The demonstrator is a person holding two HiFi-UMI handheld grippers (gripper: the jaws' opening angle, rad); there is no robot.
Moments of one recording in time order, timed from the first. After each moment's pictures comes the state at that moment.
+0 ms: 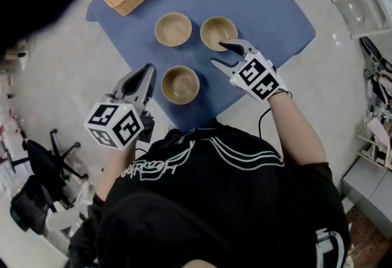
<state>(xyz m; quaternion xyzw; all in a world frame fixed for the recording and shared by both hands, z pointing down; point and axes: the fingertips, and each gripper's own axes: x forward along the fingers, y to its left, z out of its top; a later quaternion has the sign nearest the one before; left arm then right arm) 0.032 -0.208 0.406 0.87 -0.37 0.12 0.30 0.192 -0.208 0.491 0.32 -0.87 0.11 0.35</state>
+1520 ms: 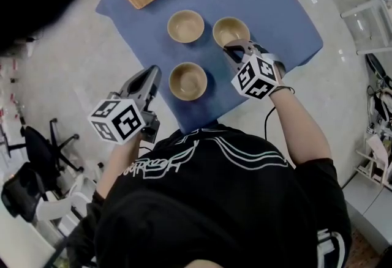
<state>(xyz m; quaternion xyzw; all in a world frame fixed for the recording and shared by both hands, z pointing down) 0.006 -0.194 0.424 0.84 -0.40 0.07 0.36 0.188 -0.221 0.518 0.26 -0.83 -0.06 0.48</state>
